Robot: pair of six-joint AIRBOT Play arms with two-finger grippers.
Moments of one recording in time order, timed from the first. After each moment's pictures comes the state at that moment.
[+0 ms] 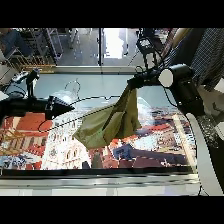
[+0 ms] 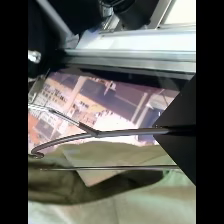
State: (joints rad) left arm 0.13 -1.40 1.35 0.29 -1.54 -0.35; right arm 0.33 -1.53 1.92 -1.55 1.09 1.45
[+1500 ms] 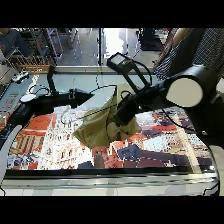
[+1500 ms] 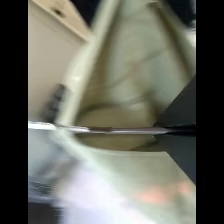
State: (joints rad) left arm -0.07 -1.51 1.35 -0.09 -1.25 -0.23; right arm 0.65 -1.31 1.92 -1.45 1.57 1.35
